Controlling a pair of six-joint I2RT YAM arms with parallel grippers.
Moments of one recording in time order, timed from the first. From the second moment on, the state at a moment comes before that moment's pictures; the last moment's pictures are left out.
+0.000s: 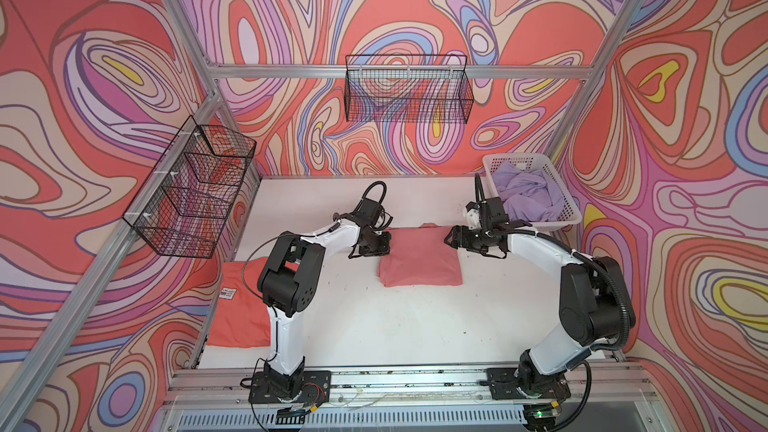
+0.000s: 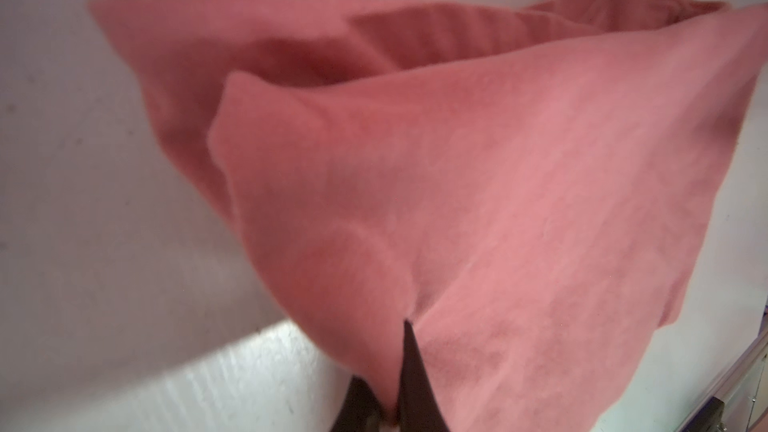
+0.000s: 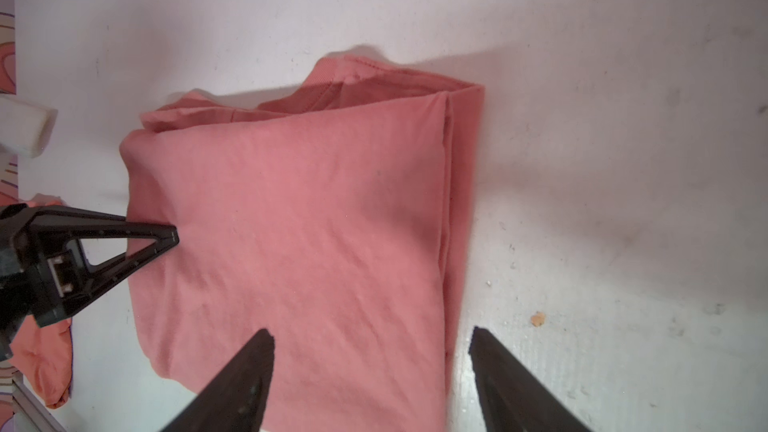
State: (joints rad) left arm -0.46 1.94 1.33 -0.54 0.30 -0.43; right arm 0.20 1.64 1.08 -0.45 -0.33 0.34
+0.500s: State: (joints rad) left arm -0.43 1.51 1.12 -0.86 0.08 -0.37; right arm 0.20 1.54 1.00 -0.46 -0.37 0.36
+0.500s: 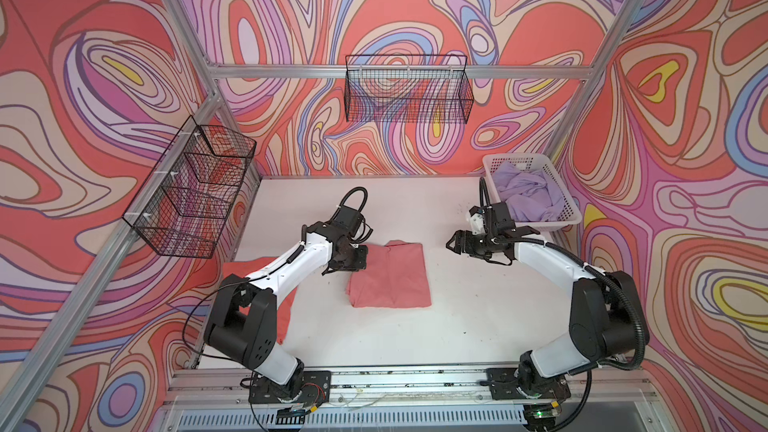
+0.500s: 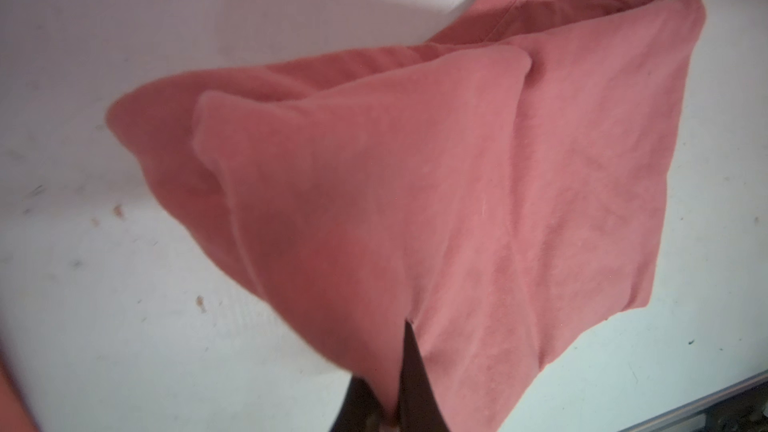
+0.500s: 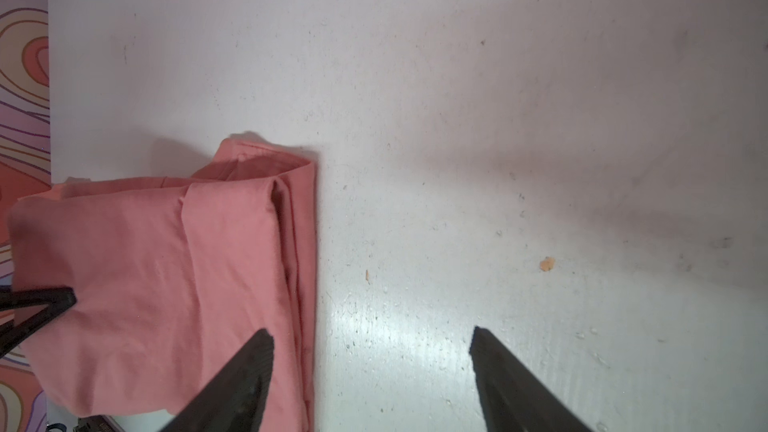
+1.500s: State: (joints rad) left arm -0.32 1.37 1.21 -1.41 -0.37 -0.46; right arm 0.20 1.55 1.09 -0.57 -0.44 0.30
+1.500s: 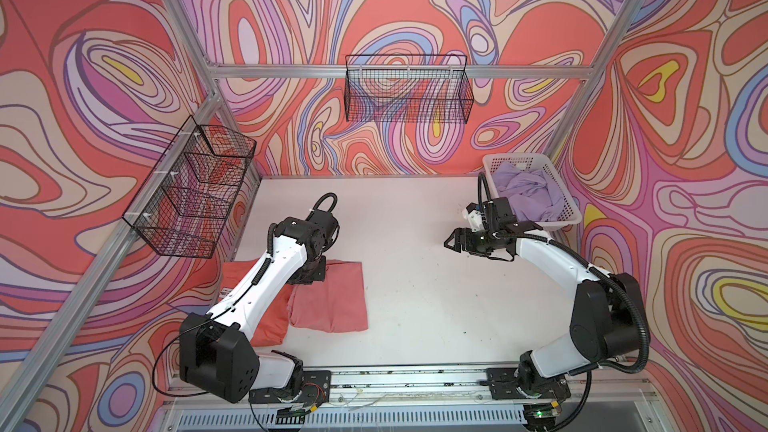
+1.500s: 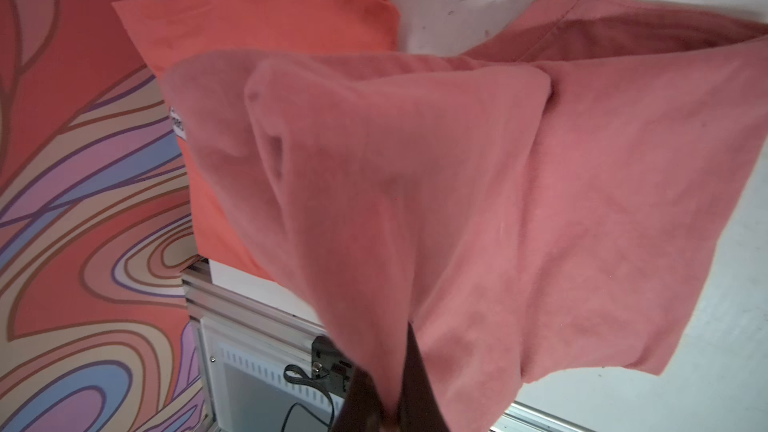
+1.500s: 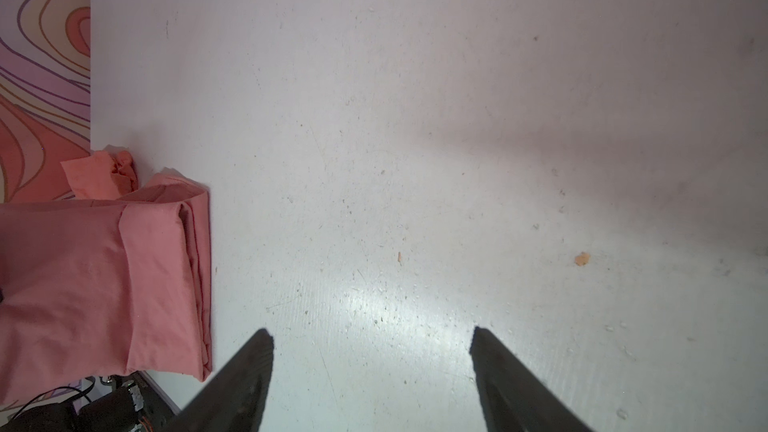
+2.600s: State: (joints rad) left arm -0.10 1.49 1.36 -1.44 -0.62 -0.23; right arm 0.20 1.60 1.20 -0.66 -0.46 0.27
